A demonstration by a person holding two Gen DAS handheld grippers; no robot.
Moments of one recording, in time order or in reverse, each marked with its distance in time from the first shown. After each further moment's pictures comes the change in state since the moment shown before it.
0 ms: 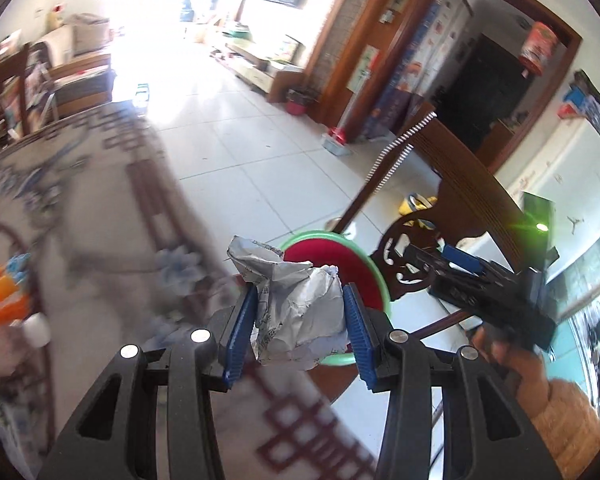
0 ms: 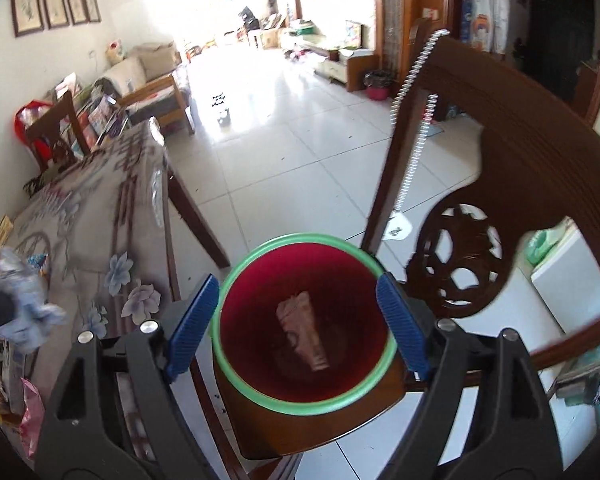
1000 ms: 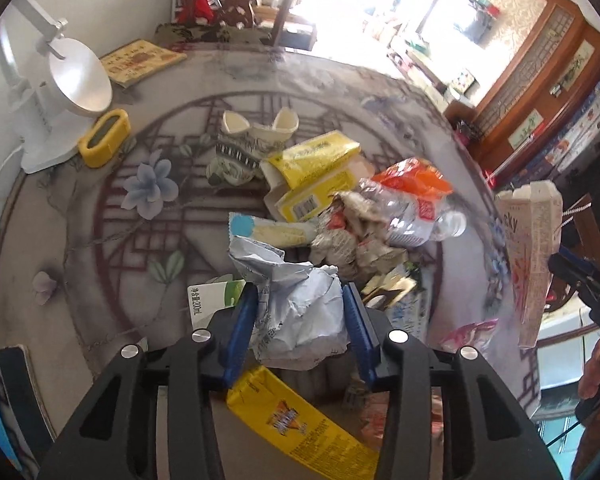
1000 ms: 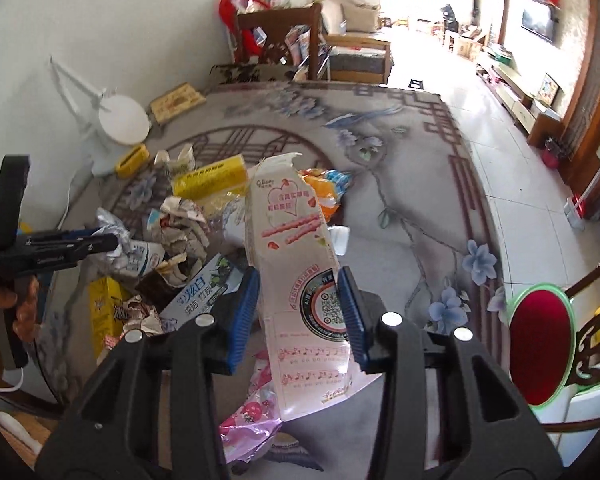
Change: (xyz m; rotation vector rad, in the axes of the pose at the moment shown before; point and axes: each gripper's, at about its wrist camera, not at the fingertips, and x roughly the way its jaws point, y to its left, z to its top) left arm -0.231 0.331 -0.178 -0.449 -0.017 0.401; right arm -0.065 0.370 -0.081 -0.510 0.117 0.430
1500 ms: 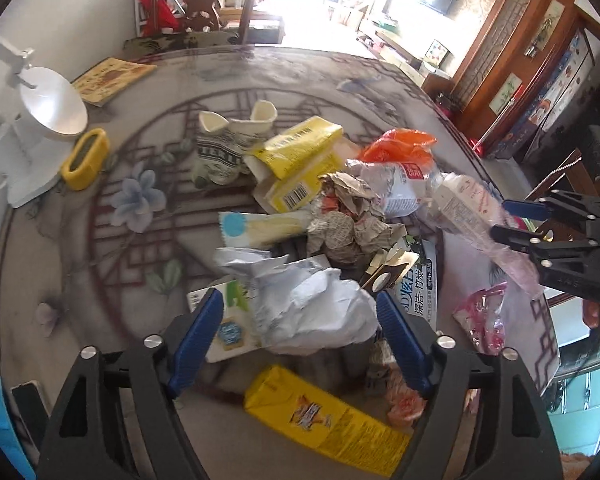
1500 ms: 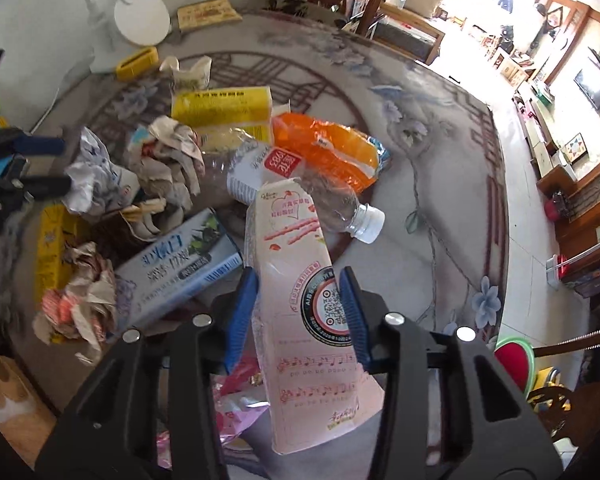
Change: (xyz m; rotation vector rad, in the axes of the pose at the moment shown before) left arm 0.017 0.004 -0.002 0.155 0.061 -0.009; right arm 0.068 0.050 0.013 -0.310 0.212 -0.066
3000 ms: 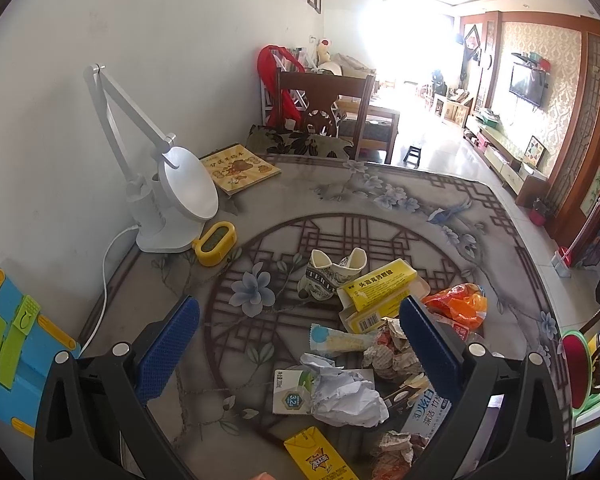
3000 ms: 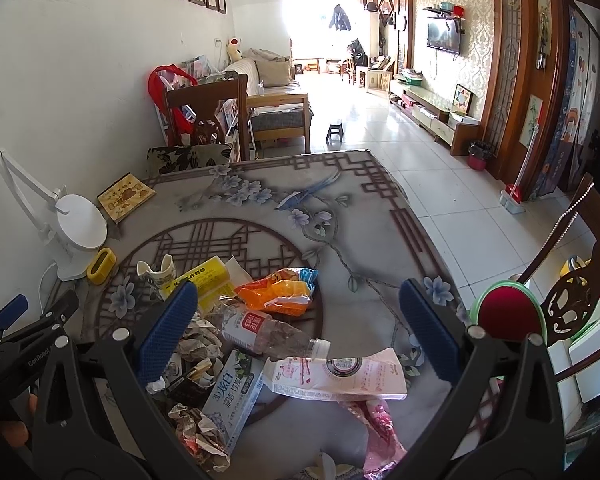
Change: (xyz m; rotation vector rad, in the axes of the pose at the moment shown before) left arm -0.100 -0.026 0.027 -0.212 -0.387 0.394; right arm -0.125 -0.008 0.018 0.536 -0.379 -0.199
